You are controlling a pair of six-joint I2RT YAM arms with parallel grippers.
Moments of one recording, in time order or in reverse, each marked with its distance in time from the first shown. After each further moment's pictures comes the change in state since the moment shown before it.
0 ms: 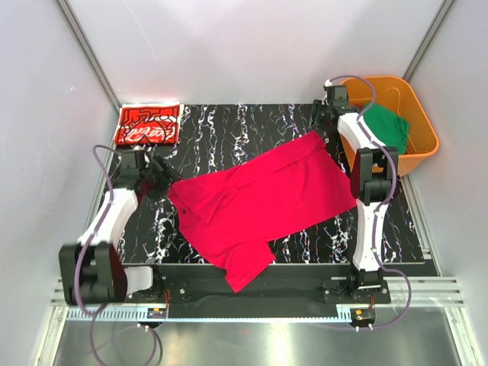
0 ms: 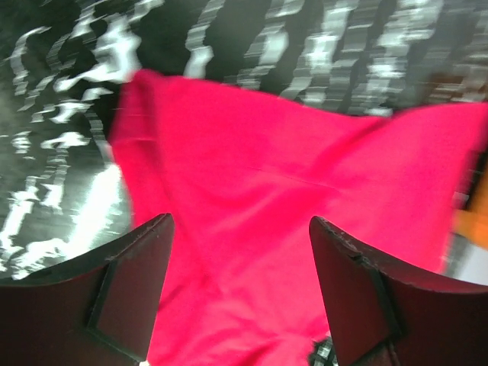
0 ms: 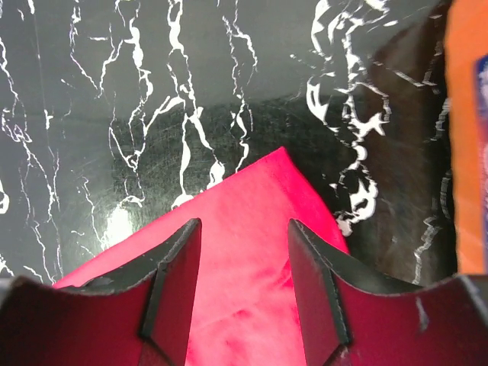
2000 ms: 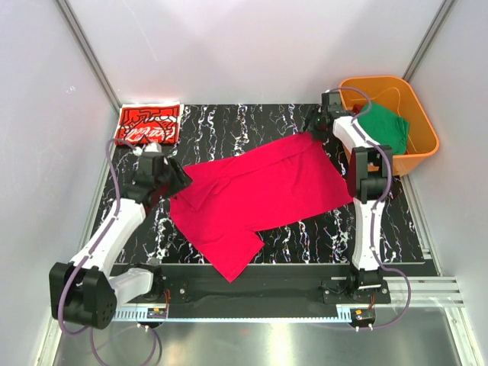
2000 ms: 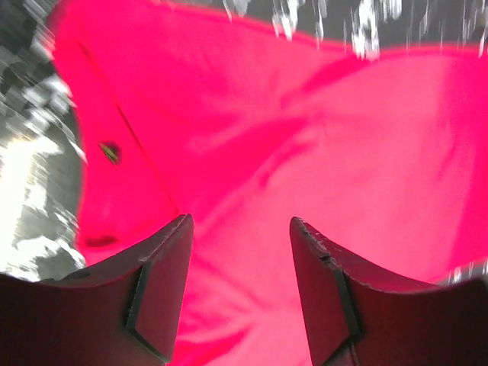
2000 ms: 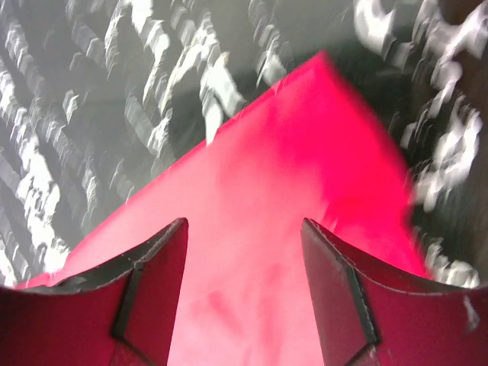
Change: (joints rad) left arm -0.228 -0.077 0.000 -0.013 -0.223 0.035; right arm 0.018 0.079 0.018 -0.012 -0.086 0.243
